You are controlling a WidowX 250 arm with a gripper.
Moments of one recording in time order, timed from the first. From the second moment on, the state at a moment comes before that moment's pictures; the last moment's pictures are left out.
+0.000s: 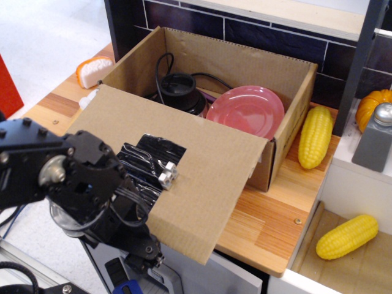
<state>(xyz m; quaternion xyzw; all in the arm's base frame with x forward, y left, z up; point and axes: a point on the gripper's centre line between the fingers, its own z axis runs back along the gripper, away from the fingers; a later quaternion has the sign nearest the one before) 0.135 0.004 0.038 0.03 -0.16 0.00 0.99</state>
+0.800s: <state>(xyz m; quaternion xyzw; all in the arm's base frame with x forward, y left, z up) 0.156 0.004 0.114 0.14 -0.25 -0.03 0.96</state>
